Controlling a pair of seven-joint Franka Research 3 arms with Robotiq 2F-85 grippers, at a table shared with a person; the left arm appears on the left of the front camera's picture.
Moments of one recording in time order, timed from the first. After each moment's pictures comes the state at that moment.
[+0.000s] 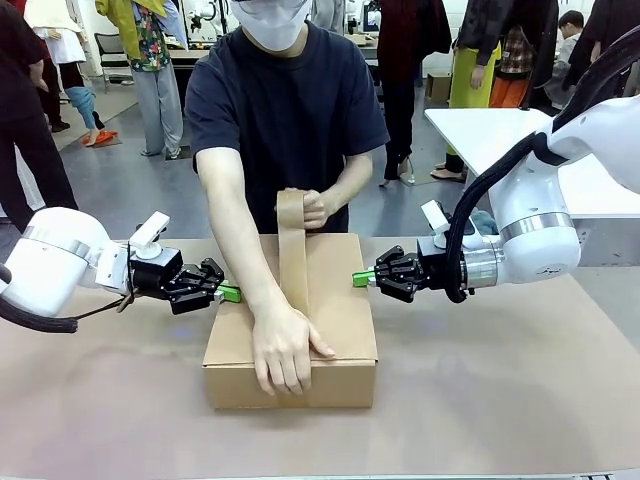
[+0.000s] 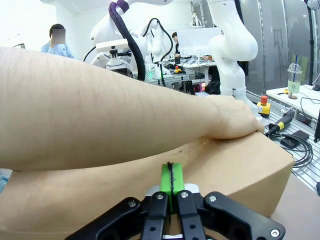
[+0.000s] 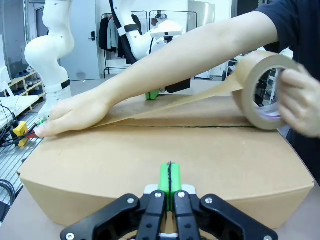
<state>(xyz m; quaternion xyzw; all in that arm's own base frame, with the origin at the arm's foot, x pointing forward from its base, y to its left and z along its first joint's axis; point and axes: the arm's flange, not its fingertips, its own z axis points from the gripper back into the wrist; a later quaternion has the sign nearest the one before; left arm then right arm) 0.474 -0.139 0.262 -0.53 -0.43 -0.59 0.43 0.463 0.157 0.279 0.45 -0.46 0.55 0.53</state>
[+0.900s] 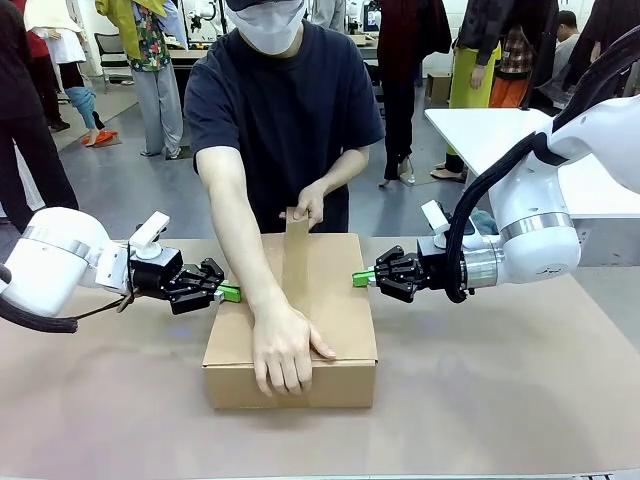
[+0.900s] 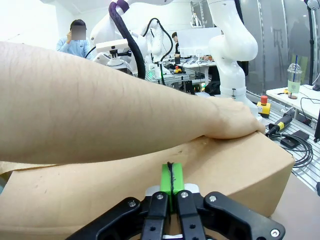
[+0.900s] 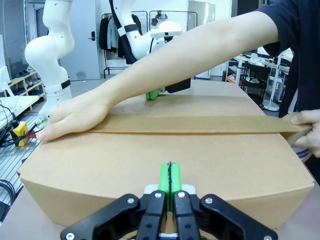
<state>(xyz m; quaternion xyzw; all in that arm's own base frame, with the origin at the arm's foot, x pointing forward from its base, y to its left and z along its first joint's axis) 0.474 -0.139 0.262 -0.53 -0.43 -0.59 0.43 0.463 0.157 0.279 0.45 -0.46 0.55 0.53</state>
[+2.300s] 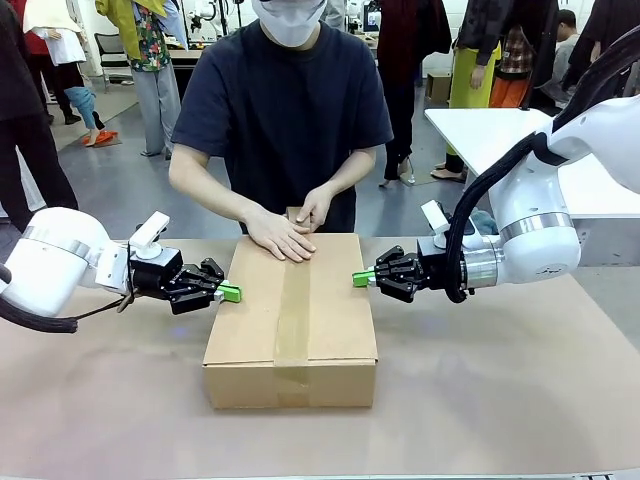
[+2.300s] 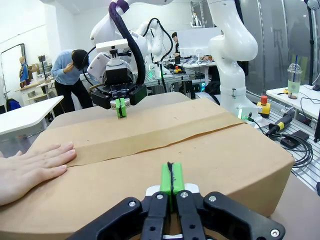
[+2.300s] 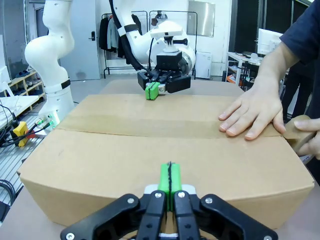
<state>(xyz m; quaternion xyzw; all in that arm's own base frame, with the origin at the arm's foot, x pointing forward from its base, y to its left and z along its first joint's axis) 0.474 -0.139 0.262 -0.53 -0.43 -0.59 0.43 0.463 0.157 0.279 0.45 -0.46 0.55 0.53</state>
